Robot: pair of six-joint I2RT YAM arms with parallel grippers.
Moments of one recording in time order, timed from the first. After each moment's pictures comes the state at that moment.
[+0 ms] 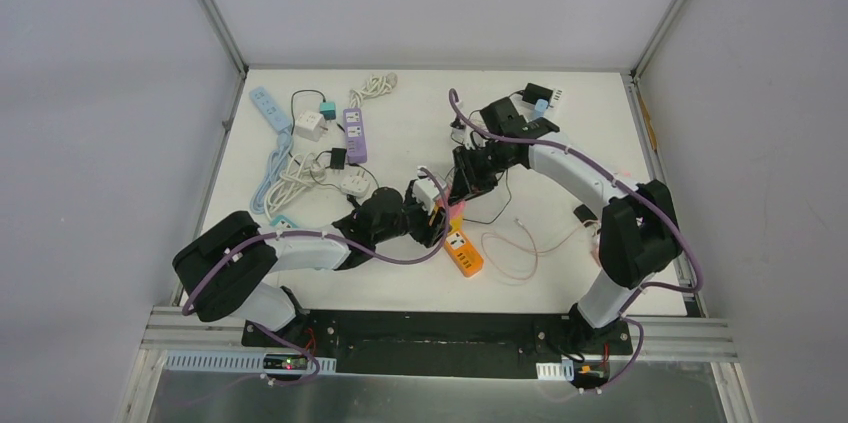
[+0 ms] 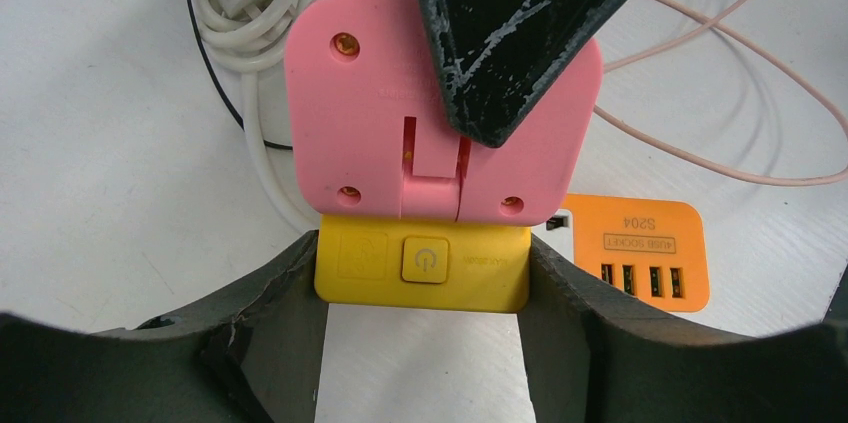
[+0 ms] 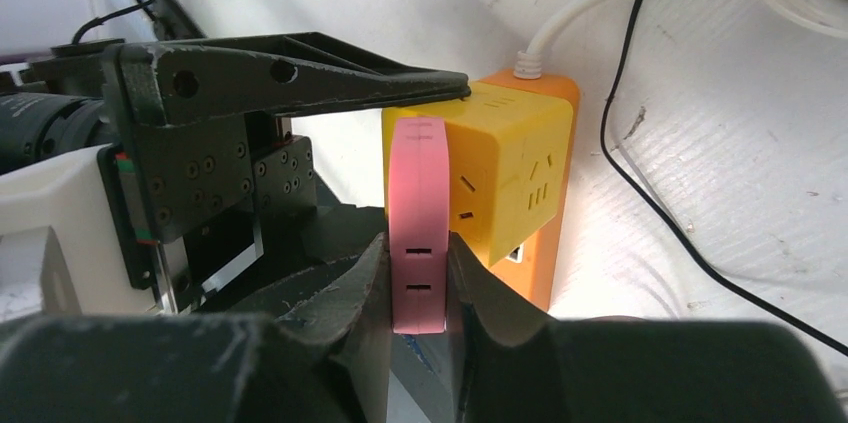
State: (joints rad) left arm -0.90 1.45 0.50 0.67 0.12 -0.06; right arm 0.54 1.70 1.32 -0.78 -0.66 0.19
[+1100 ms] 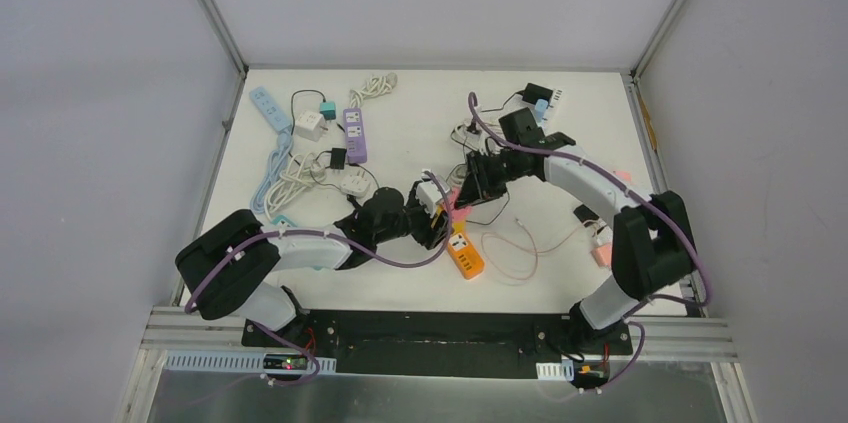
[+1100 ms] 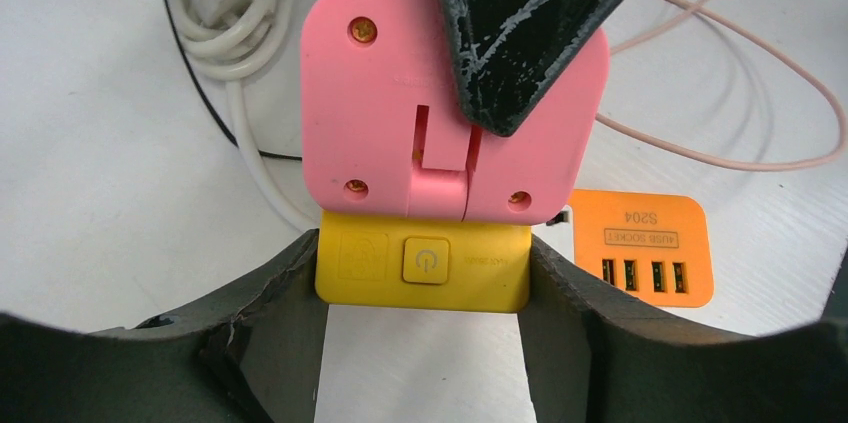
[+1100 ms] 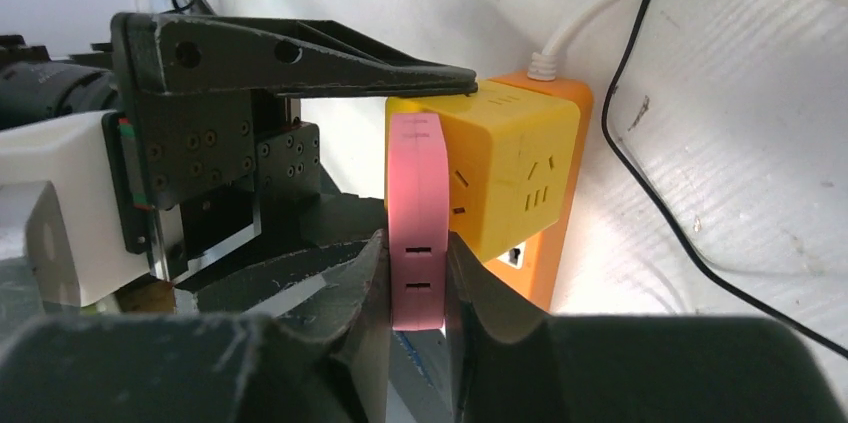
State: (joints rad) left arm -0.89 1.46 0.51 0.68 0.15 -0.05; right arm 0.47 1.64 1.19 -0.66 -0.76 0.20
